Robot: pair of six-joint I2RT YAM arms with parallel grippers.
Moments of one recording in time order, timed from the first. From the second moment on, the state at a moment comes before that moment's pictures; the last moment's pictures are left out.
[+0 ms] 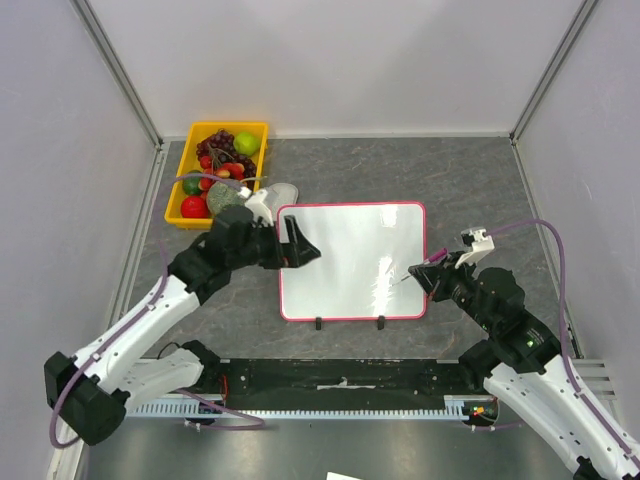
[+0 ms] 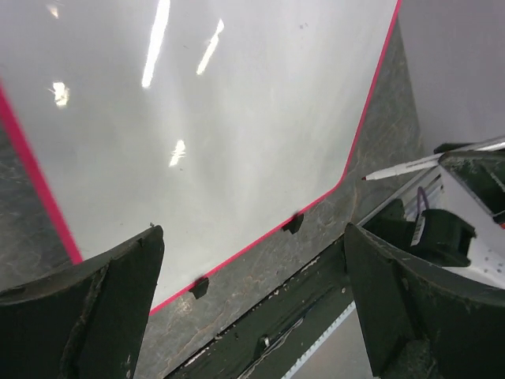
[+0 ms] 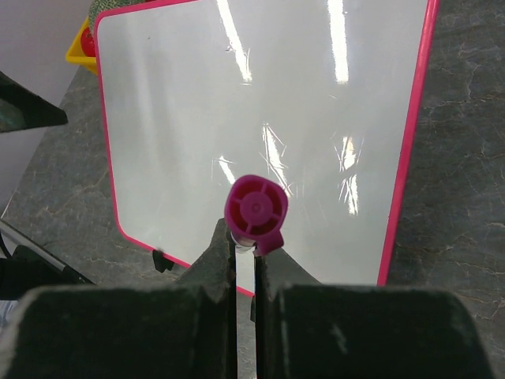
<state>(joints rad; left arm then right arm) -0.68 1.01 0.87 -0.41 0.18 -0.63 0.59 0.37 0.53 -0.43 0.04 0.50</state>
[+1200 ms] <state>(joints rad) 0.03 0.75 0.51 -0.26 0.84 -0.61 0.59 0.43 0.53 -0.30 -0.06 0.43</state>
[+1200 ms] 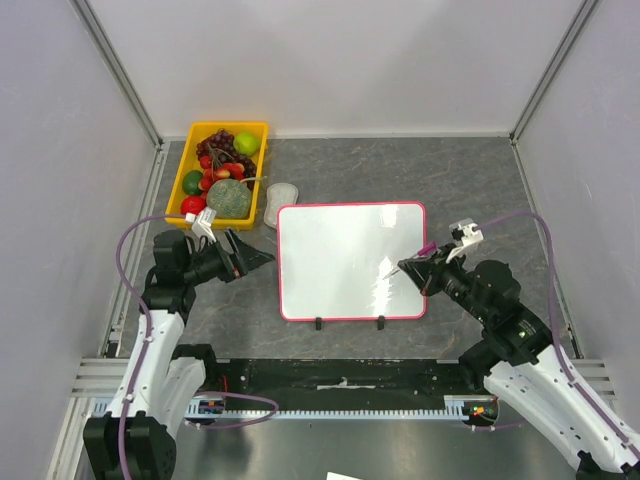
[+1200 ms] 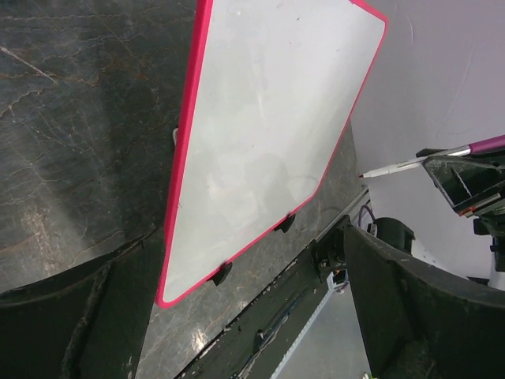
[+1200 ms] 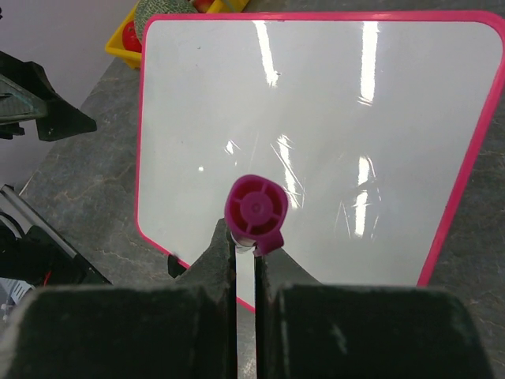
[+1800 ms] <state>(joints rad) -0.05 0.96 0.51 -0.09 0.82 -0.61 0.72 0.68 0.58 -0.15 0.00 0.41</state>
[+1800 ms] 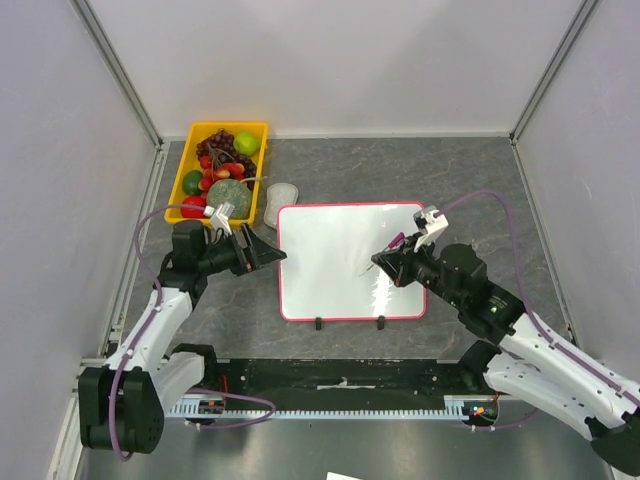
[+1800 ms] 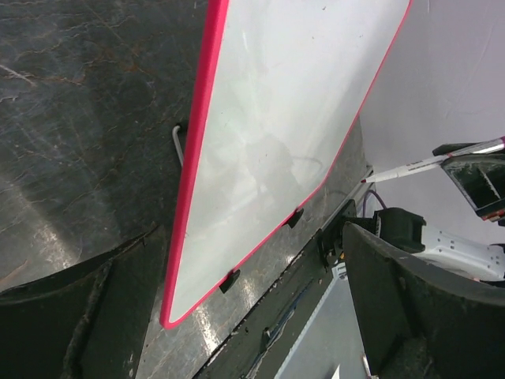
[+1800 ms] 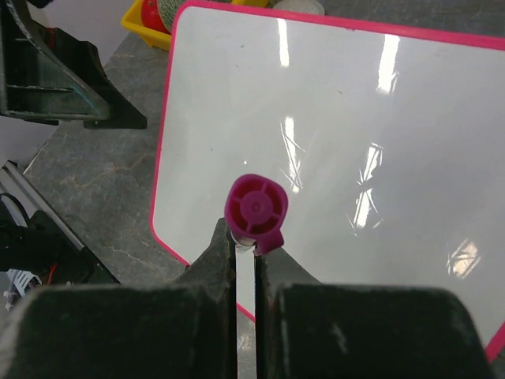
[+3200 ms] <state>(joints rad) -0.12 1.25 0.30 0.69 0.87 -0.70 0.97 0.97 0.71 0.13 0.32 0.34</state>
